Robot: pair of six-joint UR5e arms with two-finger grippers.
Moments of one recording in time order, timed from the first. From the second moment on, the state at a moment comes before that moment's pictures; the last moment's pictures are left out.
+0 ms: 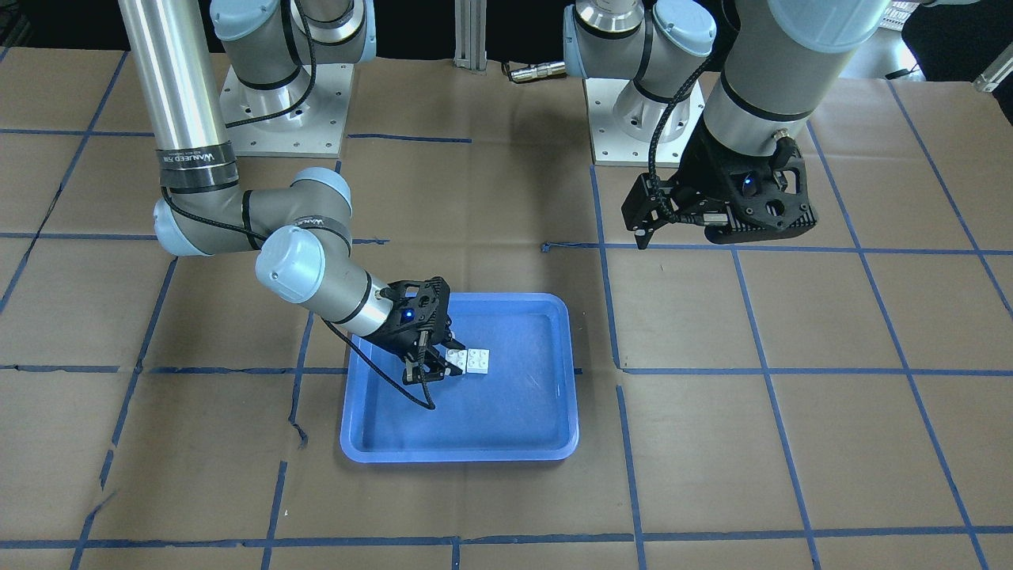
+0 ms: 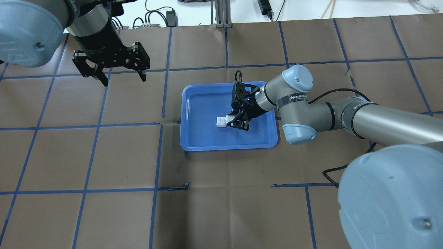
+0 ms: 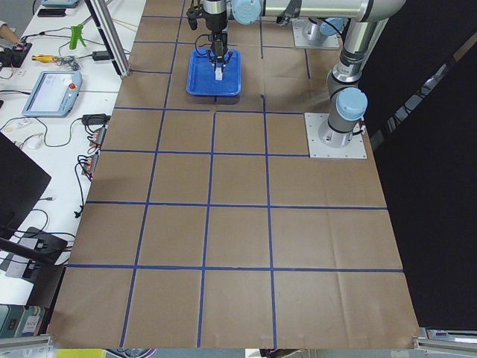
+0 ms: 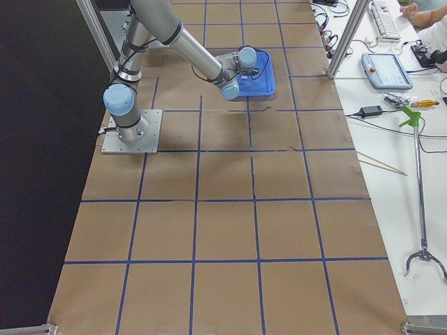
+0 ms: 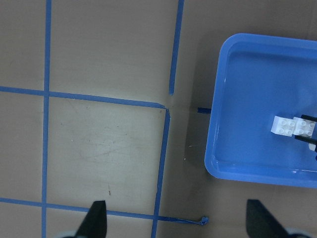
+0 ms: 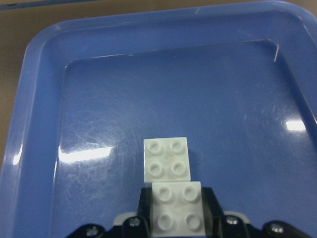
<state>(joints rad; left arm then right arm) -1.59 -1.66 -1.51 -1.58 1.59 -0.13 1.70 -1.05 1.95 -2.63 -0.96 -1.29</state>
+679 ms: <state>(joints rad) -1.59 -1.67 -1.51 -1.58 1.59 -0.13 1.71 -1.05 1.95 -2.63 -0.96 -1.29</state>
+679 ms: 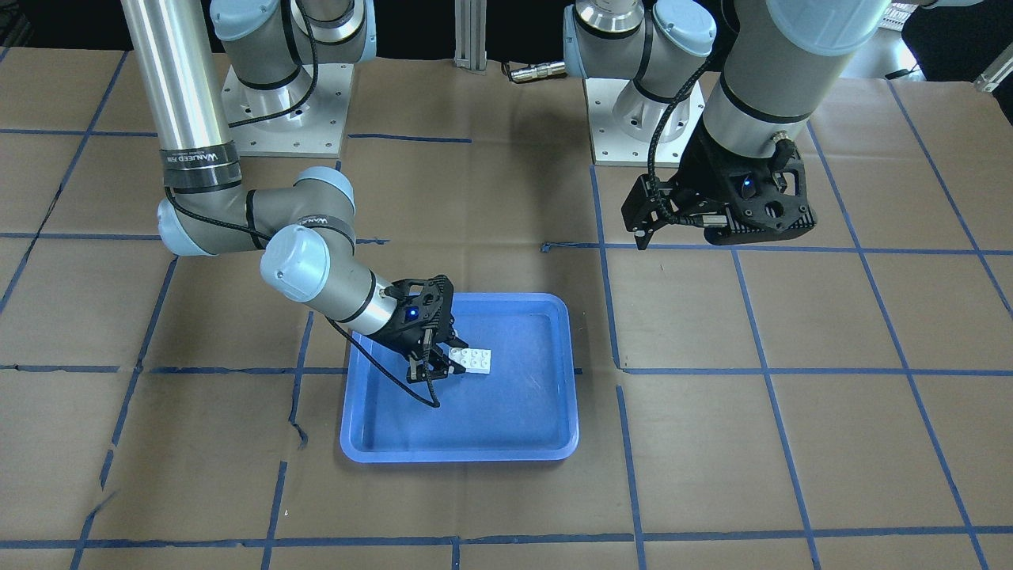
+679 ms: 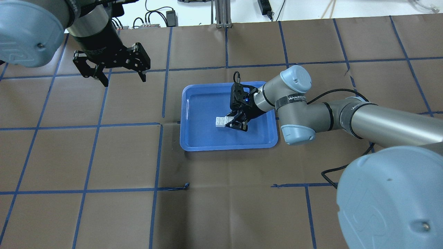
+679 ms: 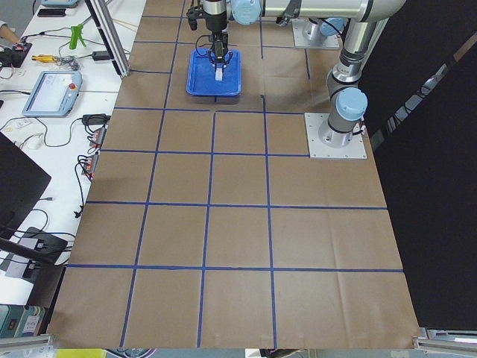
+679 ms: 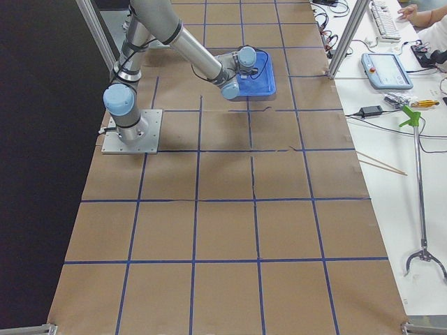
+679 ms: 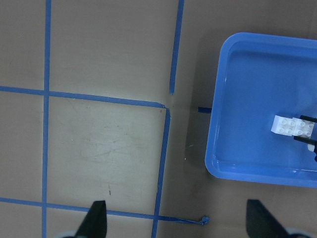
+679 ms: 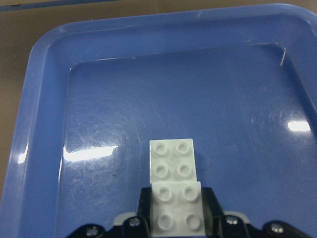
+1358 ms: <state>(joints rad) -1.58 -1.67 -1.51 -1.58 1.59 -0.13 1.71 -1.05 1.95 -2.63 -0.96 -1.29</state>
